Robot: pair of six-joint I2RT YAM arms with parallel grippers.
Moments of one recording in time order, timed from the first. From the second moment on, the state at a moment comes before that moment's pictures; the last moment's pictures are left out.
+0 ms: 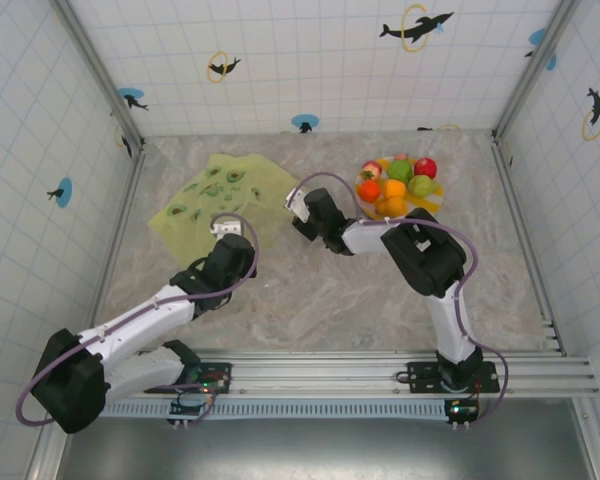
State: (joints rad) left arm -0.68 1.05 0.54 -0.26 -0.39 -0.49; right arm 0.74 2.13 1.23 0.30 0.13 -0.35
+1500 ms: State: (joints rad) left arm -0.68 1.05 0.94 -0.43 -0.36 -0.16; right arm 0.54 1.58 0.98 0.08 -0.46 0.10
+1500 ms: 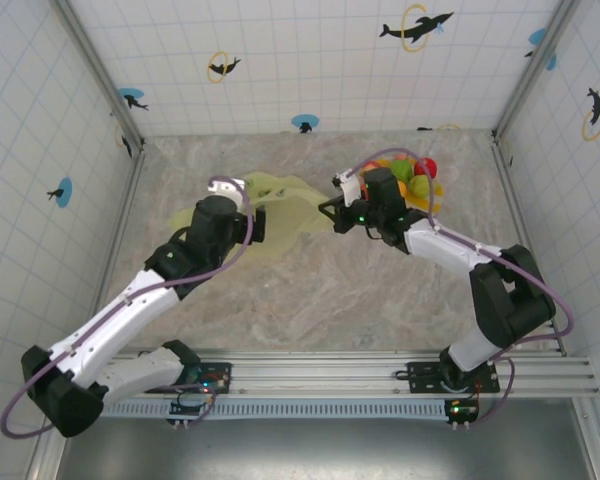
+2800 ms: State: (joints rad) left arm -0.68 1.11 1.06 -0.69 -0.20 -0.06; right arm 0.41 1.61 0.94 0.17 -0.51 0.36
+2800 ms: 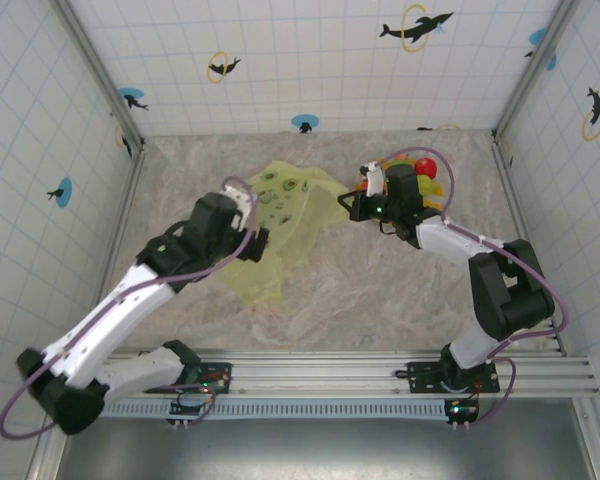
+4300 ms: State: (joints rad) left arm -0.51 1.53 1.09 -0.32 0.00 -0.42; right arm 0.46 1.65 1.21 -0.12 -0.46 0.23
